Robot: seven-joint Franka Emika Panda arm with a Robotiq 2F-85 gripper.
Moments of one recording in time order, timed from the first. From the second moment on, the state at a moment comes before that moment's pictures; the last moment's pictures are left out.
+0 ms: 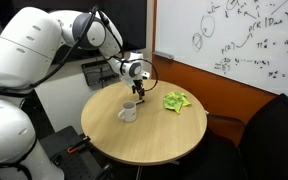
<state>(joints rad) 0.19 0.73 0.07 -1.72 -0.03 2.52 0.42</state>
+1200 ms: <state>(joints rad) 0.19 0.88 0.05 -1.54 0.00 2.38 0.37</state>
